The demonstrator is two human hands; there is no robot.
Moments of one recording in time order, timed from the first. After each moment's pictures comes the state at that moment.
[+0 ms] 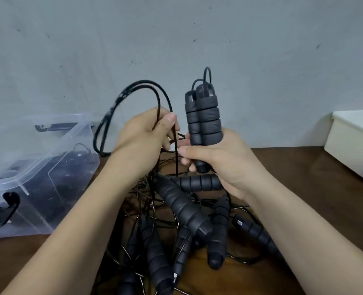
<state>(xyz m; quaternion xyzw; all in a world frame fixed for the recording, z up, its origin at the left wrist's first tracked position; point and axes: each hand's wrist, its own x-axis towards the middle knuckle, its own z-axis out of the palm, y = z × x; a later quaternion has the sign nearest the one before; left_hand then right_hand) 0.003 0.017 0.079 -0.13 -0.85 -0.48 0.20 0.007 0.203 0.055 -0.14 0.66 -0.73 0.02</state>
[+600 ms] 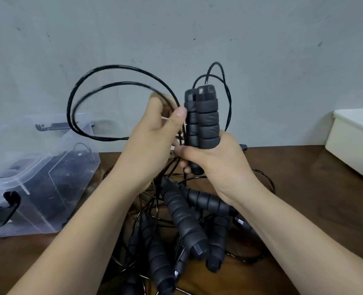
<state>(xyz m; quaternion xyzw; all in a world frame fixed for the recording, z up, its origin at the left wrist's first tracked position) 0.014 0.032 0.076 -0.18 -0.76 -0.60 0.17 0.012 0.187 0.045 -0.15 0.65 -0.75 -0.04</state>
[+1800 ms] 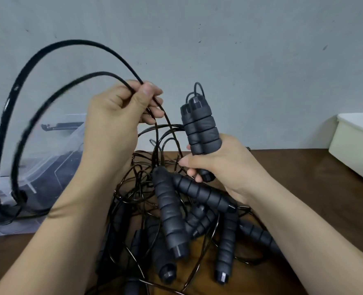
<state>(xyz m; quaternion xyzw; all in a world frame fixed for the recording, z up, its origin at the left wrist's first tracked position) 0.008 -0.004 0.099 -0.18 -0.68 -0.65 0.30 0.011 0.197 0.053 -0.13 0.71 -0.70 0.04</state>
